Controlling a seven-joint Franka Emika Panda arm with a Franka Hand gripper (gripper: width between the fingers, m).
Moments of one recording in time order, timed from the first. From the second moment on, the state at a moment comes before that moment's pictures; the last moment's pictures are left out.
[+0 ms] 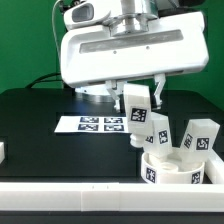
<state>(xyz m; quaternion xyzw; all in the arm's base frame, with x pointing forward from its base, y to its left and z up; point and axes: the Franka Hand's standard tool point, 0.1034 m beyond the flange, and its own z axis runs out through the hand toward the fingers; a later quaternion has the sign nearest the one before) 0.627 0.009 0.122 -0.97 0.08 -0.20 0.06</state>
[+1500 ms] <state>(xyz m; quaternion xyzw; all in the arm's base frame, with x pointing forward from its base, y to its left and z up) 0.625 0.052 0.087 -0.97 0.08 -0.21 0.07</state>
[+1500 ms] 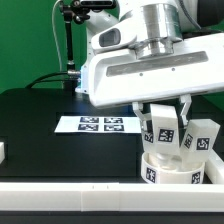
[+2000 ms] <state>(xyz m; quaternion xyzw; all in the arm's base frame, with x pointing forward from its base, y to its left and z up) 0.625 0.054 0.086 -0.97 0.07 -0.21 0.07</state>
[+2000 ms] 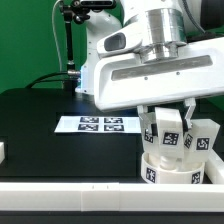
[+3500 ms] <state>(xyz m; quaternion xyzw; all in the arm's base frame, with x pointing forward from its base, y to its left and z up) 0.612 0.047 0.073 -0.96 0.08 -0.25 0.05</state>
